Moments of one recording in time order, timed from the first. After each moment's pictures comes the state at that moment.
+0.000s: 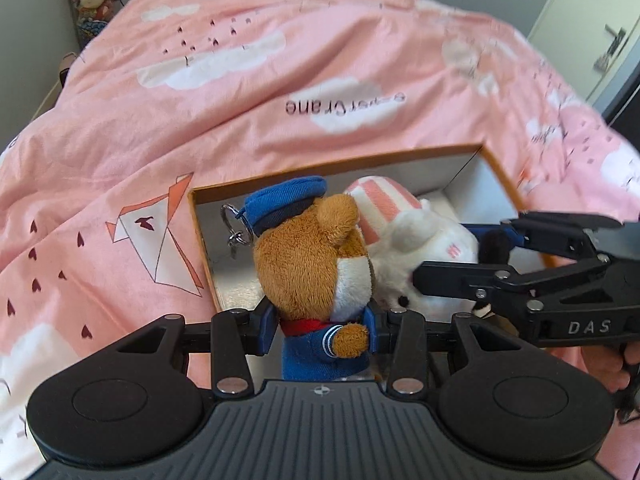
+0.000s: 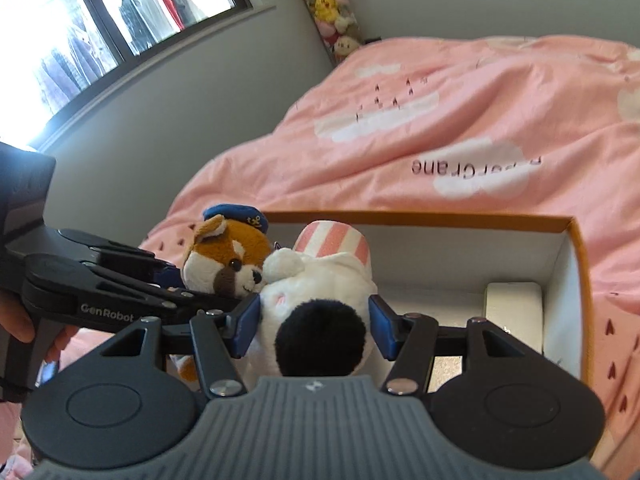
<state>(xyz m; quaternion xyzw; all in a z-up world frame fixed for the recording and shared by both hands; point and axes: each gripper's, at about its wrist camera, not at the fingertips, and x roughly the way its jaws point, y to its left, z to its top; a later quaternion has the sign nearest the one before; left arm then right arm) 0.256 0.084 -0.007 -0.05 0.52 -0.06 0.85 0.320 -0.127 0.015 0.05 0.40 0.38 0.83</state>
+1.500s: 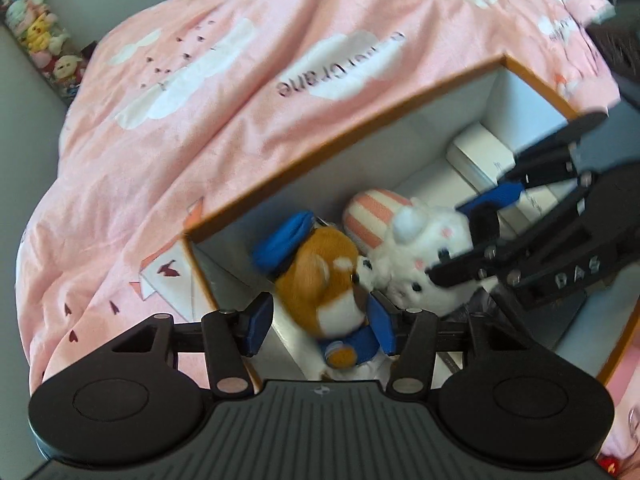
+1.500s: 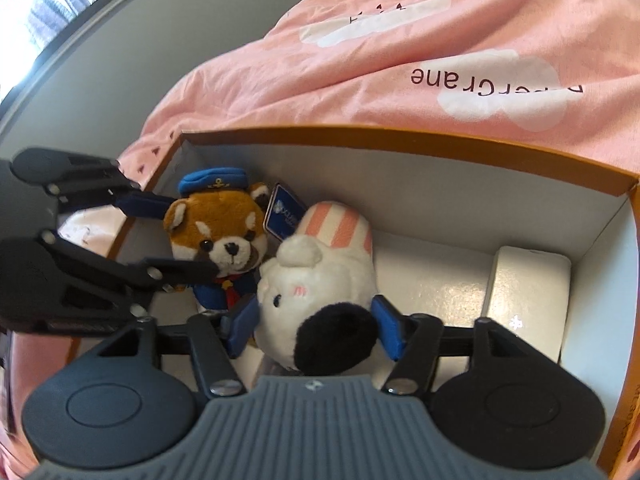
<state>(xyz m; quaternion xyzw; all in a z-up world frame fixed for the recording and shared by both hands) 0.281 0.064 -0.034 0.13 0.53 -0.05 0.84 0.368 -0.106 -0.042 -0.01 0.50 0.40 0.77</state>
